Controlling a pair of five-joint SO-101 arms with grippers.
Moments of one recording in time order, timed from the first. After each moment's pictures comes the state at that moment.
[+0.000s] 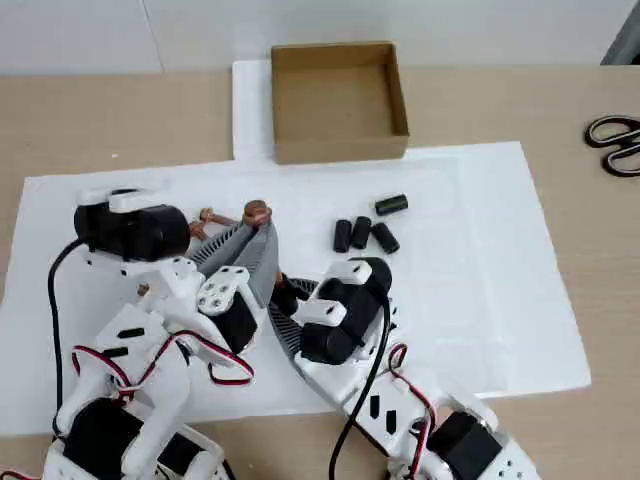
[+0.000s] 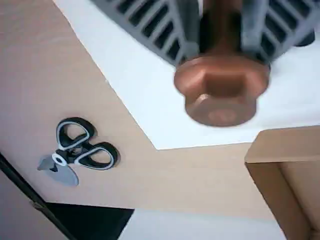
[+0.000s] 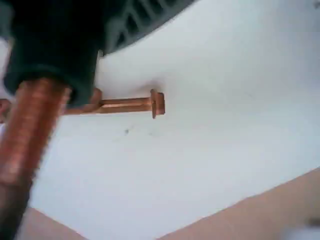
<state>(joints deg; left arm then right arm) 25.9 -75.6 46.9 55.7 29.6 -48.9 -90.5 70.5 42.2 -2.4</state>
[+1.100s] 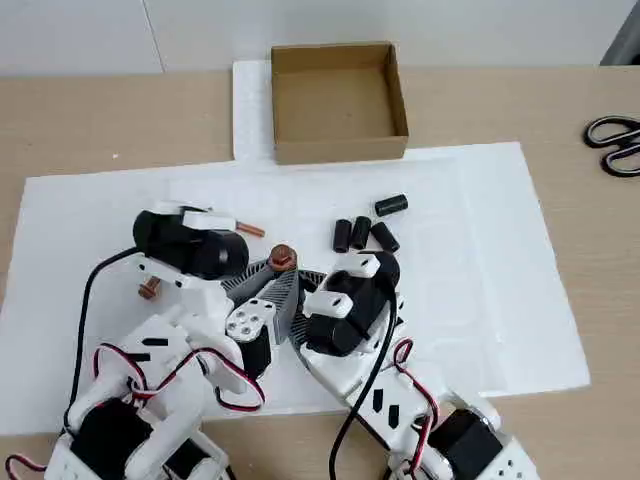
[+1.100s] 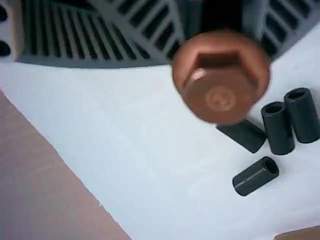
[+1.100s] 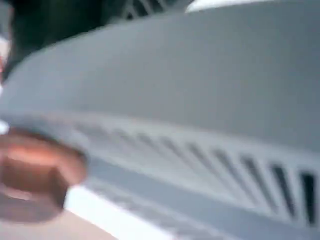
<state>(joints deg) 34.2 -75.9 48.5 66.2 24.0 -46.2 -90.4 69.7 41.5 -2.2</state>
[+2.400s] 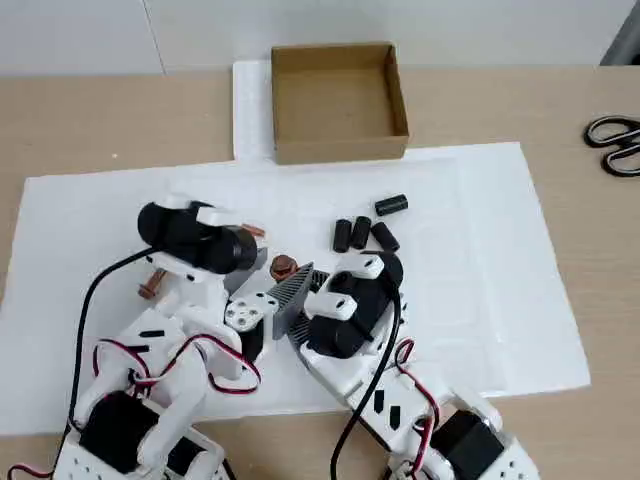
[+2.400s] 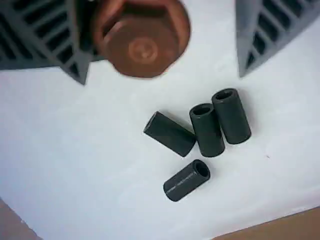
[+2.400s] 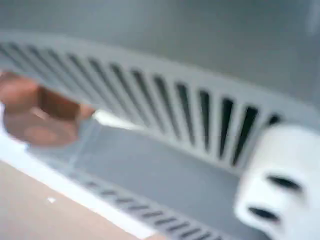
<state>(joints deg) 25.6 -75.3 50.9 63.8 14.5 -46.2 -90.4 69.5 41.3 -2.2</state>
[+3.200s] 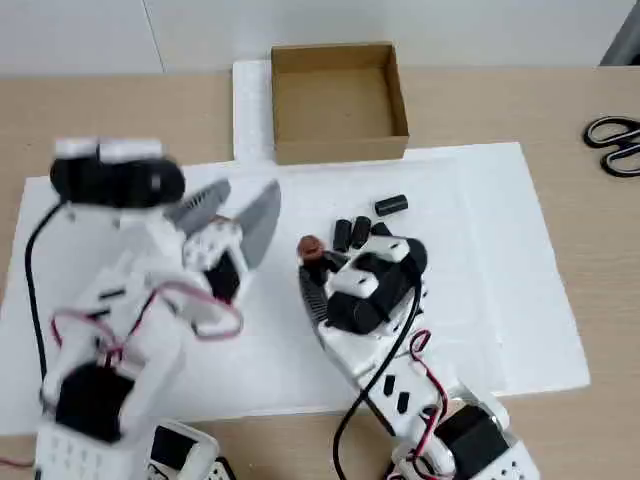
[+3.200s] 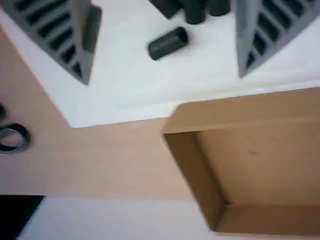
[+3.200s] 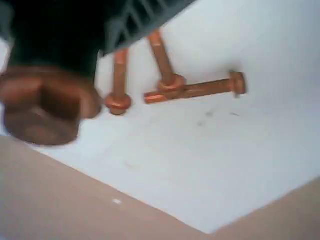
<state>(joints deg) 15.7 -59.6 31.4 58.4 22.9 -37.5 -88.8 69.5 41.2 -2.2</state>
